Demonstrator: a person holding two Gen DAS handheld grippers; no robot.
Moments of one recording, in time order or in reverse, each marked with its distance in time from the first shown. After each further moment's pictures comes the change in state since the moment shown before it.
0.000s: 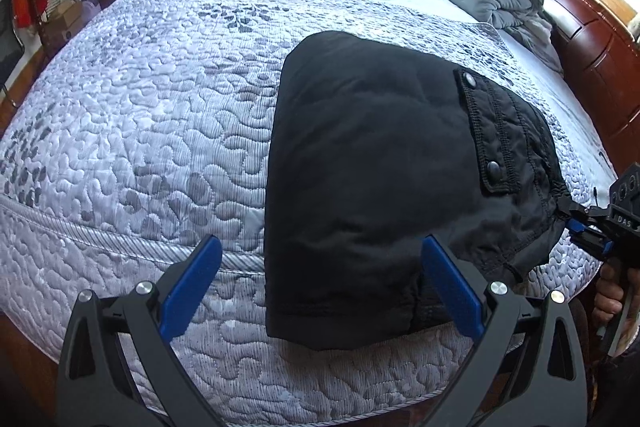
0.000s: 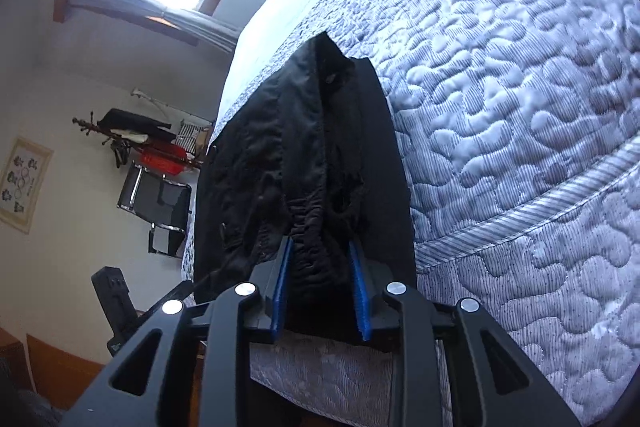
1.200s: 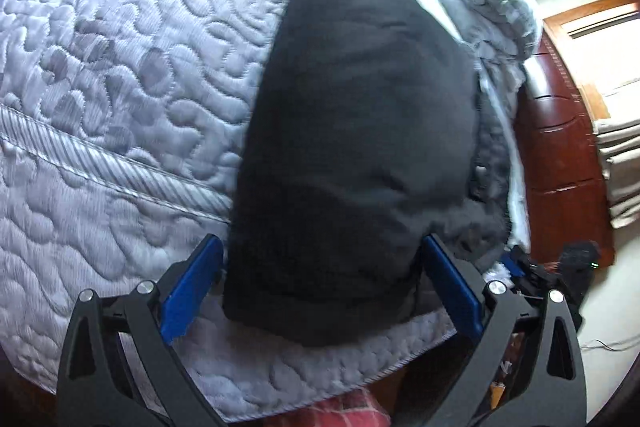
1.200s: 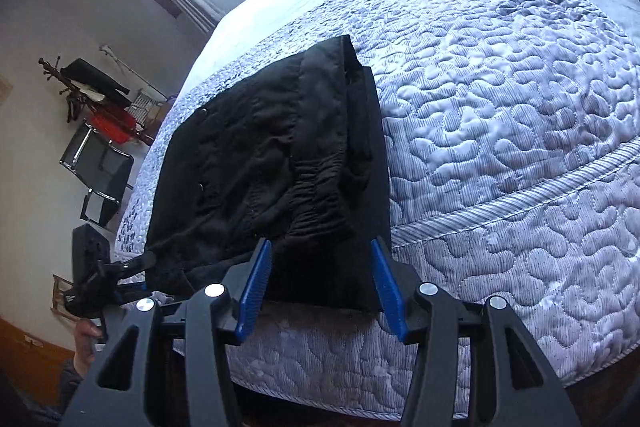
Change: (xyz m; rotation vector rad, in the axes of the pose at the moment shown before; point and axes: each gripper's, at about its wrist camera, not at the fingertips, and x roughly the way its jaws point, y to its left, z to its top) left arm 0.054 0.053 -0.027 -0.335 0.183 -0.375; right arm -0.009 0.045 -0.026 -0.187 -0.032 -0.246
